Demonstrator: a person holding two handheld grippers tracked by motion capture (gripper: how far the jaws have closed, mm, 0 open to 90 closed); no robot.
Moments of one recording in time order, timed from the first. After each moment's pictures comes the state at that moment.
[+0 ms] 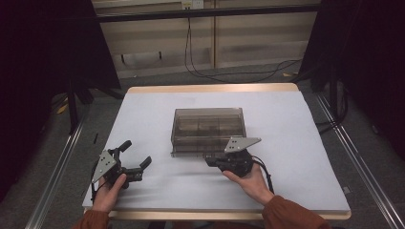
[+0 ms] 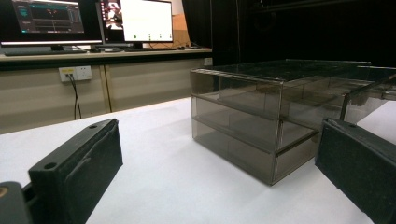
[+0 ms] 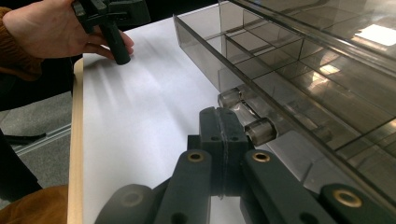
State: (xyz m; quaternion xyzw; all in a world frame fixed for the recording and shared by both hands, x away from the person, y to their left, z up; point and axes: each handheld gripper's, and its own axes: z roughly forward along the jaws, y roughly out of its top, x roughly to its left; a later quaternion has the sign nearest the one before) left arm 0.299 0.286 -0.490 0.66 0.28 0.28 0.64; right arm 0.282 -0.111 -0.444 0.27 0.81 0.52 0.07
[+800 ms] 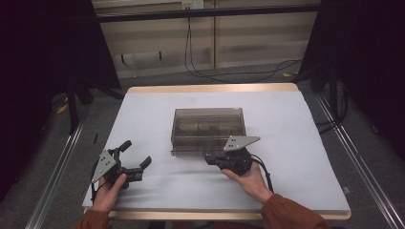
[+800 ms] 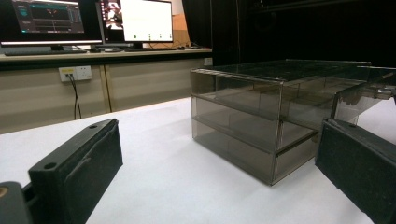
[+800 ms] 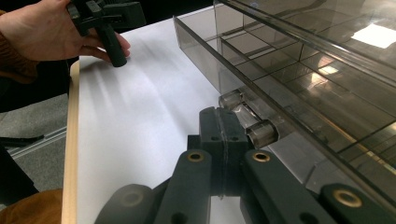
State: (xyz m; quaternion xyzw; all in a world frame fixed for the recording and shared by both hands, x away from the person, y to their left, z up) left arm 0.299 0.286 -0.490 0.66 0.28 0.27 0.64; right arm 0.286 -0.110 -0.445 0.27 0.81 0.52 0.07
